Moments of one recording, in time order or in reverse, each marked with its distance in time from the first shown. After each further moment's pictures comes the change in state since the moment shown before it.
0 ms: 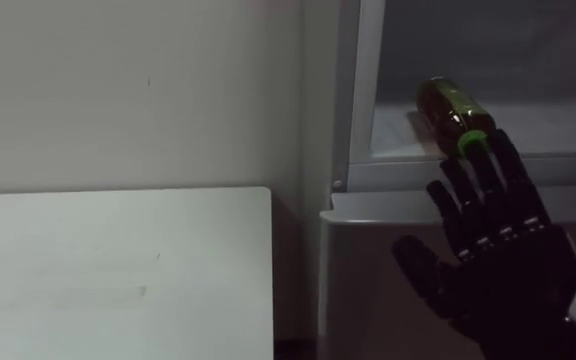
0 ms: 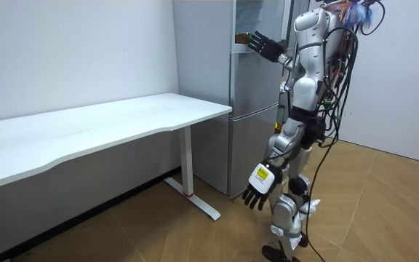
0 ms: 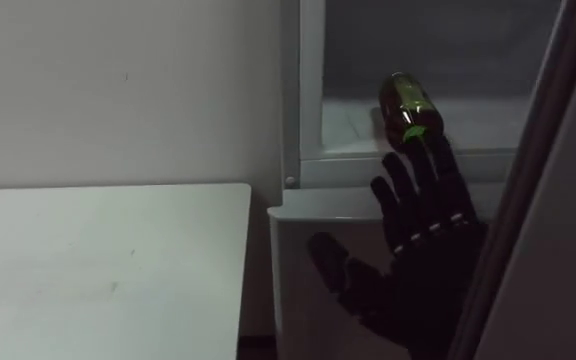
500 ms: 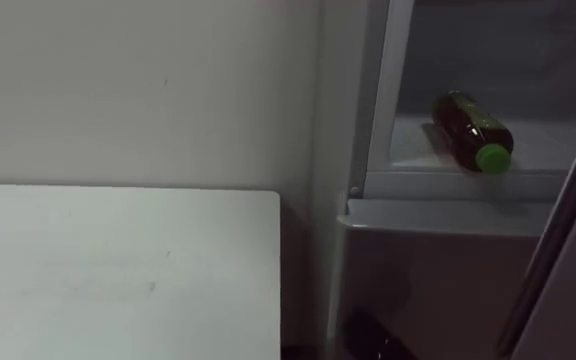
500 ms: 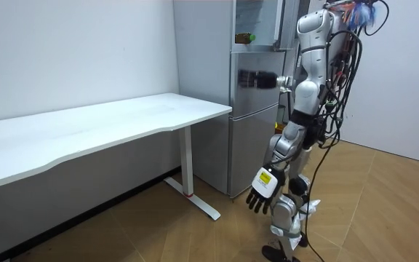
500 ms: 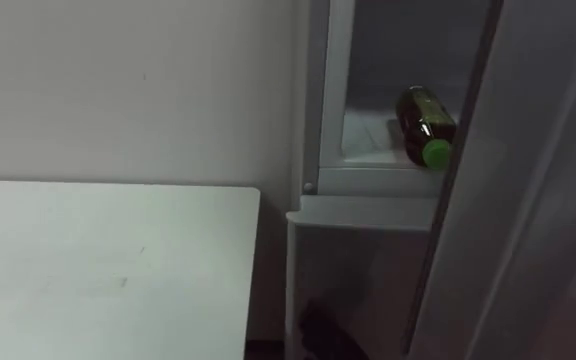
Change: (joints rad) left arm -0.012 0.021 -0.015 -0.013 0.002 0.080 -0.054; right arm 0.081 -0.045 0.083 0.534 -0.169 0.142 0.233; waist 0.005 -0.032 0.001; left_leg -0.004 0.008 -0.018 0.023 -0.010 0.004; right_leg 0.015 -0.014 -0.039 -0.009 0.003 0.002
